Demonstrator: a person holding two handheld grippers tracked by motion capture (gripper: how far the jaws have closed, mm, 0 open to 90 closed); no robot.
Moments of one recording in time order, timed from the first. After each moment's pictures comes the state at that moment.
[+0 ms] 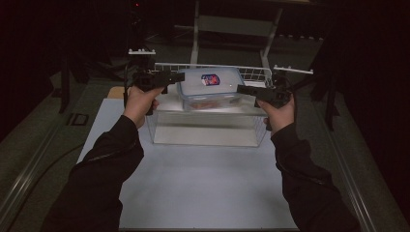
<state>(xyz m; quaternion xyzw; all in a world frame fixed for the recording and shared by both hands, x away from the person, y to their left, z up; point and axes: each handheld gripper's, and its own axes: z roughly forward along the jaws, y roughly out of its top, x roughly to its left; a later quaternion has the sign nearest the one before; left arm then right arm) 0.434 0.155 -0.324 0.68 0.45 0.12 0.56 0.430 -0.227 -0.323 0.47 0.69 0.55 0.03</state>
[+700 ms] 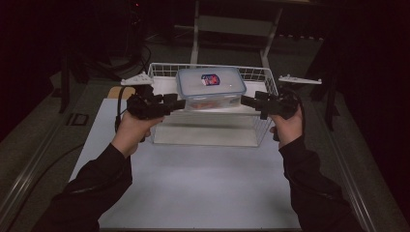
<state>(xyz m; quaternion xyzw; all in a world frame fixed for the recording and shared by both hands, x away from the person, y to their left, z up) 0.353 0.143 -0.342 0.74 0.34 0.10 0.57 0.394 -0.237 -0.325 0.40 0.72 0.55 0.09</state>
